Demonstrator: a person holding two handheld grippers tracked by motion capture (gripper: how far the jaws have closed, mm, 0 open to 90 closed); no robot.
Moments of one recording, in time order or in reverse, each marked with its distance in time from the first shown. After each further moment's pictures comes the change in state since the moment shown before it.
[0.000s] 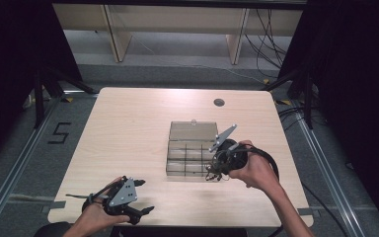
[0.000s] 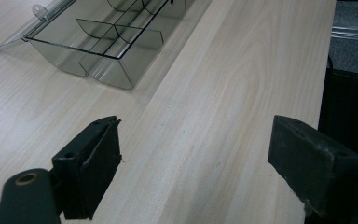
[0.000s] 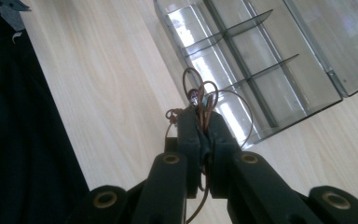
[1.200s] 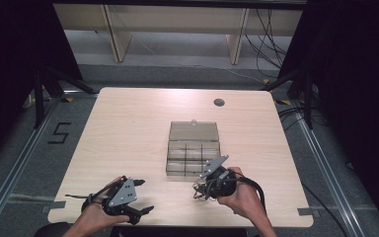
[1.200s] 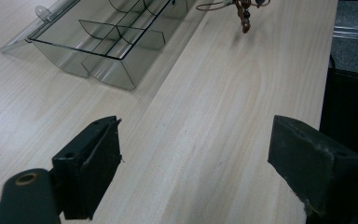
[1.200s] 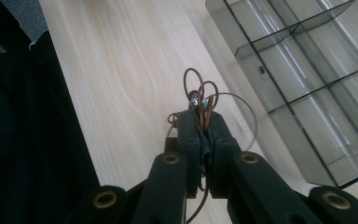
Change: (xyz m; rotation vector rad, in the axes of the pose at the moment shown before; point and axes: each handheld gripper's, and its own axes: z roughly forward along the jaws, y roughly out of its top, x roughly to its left) left arm 0.000 0.000 -0.001 0.000 0.012 0.007; right arm 0.044 -0.028 0.056 -0.103 0.026 0.000
